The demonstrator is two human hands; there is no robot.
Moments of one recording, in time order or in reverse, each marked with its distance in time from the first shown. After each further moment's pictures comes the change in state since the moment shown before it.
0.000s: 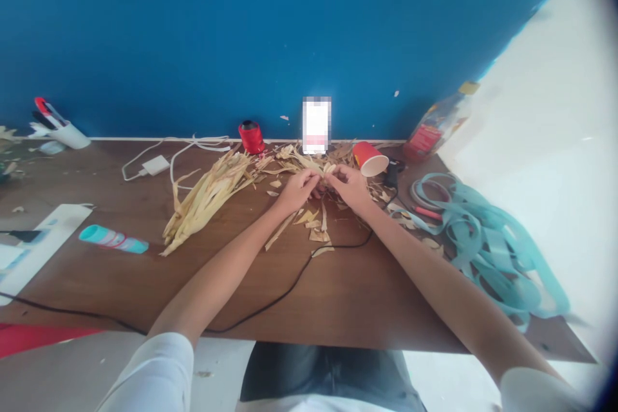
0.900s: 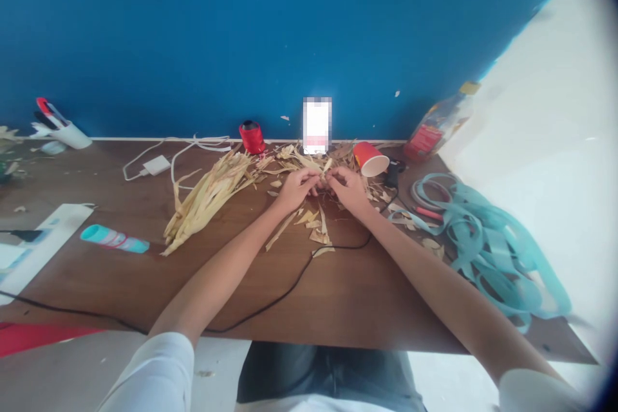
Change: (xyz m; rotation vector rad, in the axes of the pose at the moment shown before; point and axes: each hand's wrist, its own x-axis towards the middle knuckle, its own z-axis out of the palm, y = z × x) left_hand 0.003 -0.001 -0.005 -0.005 0.047 0.070; right_hand -0.003 0.007 0.005 0.018 -0.002 0.005
